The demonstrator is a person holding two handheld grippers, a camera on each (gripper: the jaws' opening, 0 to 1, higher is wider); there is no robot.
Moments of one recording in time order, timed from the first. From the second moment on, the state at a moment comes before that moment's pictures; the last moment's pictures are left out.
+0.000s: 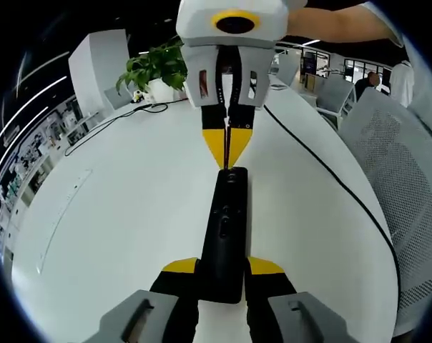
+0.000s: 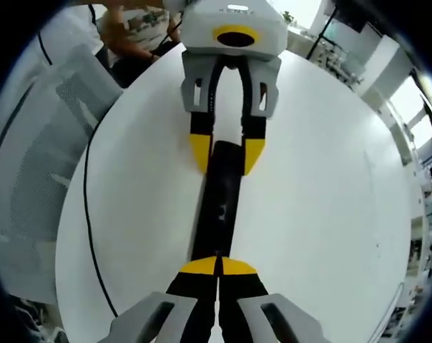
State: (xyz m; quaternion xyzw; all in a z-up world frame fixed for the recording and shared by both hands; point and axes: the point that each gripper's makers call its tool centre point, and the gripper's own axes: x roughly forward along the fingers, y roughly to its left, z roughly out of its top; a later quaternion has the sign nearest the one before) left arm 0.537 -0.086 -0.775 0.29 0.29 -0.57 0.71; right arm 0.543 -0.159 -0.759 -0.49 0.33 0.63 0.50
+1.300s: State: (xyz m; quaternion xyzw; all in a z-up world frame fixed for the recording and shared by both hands) left arm 0.537 -0.085 -0.775 0.29 0.29 -0.57 0.71; right arm 0.541 -0.158 -0.771 -0.49 0.34 0.63 0.49
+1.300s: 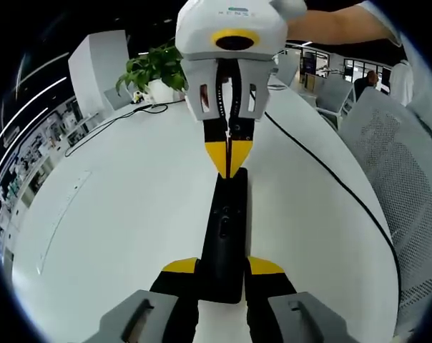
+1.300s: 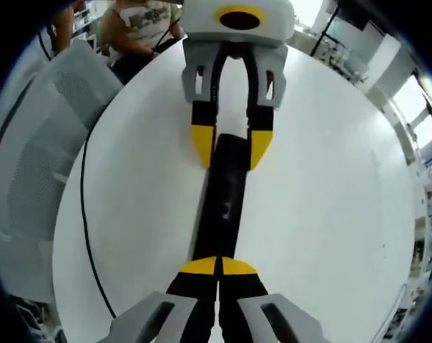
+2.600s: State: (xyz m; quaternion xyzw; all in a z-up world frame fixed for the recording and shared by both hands) left arm 0.538 -0.086 -0.775 0.29 0.29 -0.57 0.71; right arm 0.543 -0.158 -0.774 -0.51 0.35 0.62 0.48
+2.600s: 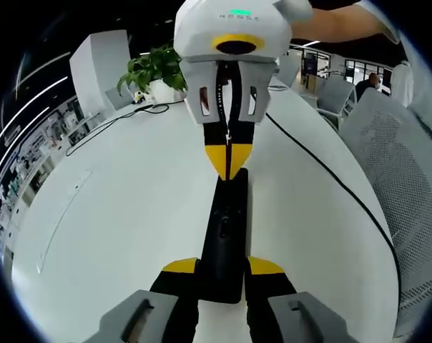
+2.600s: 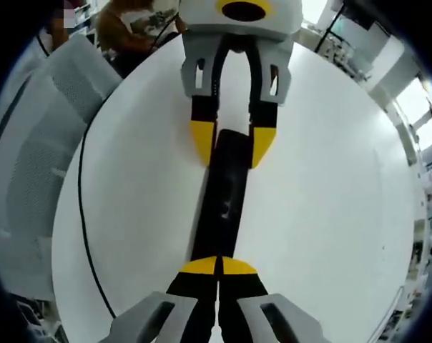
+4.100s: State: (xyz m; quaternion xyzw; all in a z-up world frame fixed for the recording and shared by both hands) left arm 0.538 -0.085 -0.775 0.29 0.29 -0.57 0.71; right arm 0.541 -0.154 -0.760 -0.49 0.32 0.63 0.51
